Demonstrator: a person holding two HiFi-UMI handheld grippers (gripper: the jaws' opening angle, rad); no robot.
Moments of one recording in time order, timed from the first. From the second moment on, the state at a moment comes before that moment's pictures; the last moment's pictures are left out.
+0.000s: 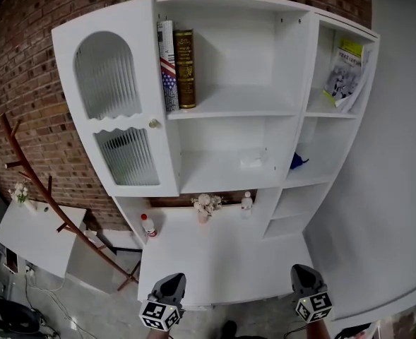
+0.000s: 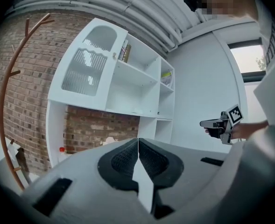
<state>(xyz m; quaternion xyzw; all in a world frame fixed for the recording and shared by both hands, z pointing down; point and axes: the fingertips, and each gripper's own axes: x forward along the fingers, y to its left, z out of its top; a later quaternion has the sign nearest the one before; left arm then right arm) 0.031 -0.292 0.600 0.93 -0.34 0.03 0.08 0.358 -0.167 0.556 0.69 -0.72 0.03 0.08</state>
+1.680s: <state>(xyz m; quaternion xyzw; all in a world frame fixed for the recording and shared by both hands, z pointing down) 0.136 -0.401 0.525 0.95 -0.30 0.03 0.03 0.388 -0.413 0.450 0.61 -0.78 -0.07 0.15</state>
